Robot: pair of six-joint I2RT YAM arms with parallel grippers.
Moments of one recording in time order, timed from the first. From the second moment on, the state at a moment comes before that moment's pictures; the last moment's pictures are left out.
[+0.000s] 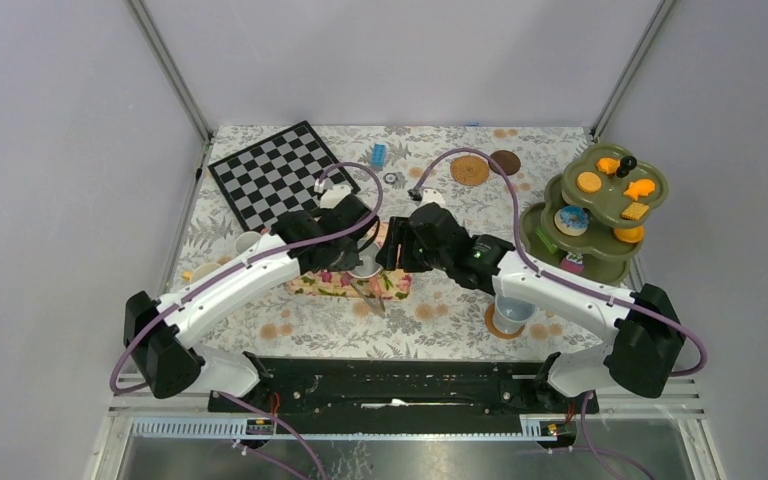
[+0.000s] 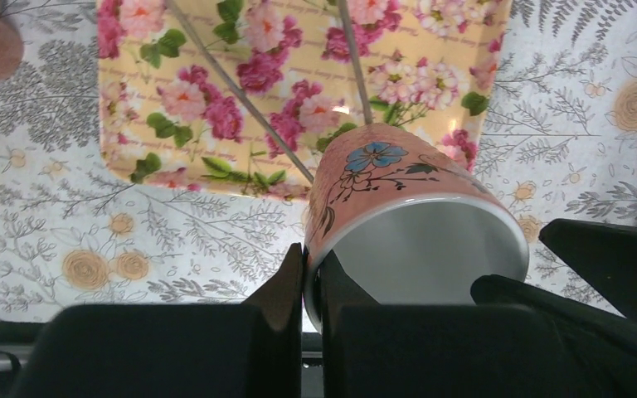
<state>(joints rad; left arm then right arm) -0.83 1.35 1.27 -1.03 -0.42 -0.85 0.91 1.40 1.06 -0.30 0.08 0.77</state>
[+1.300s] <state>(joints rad) -0.62 1.25 1.35 -0.70 -0.21 -0.54 0.67 1.38 1.09 -0.97 0.60 1.15</state>
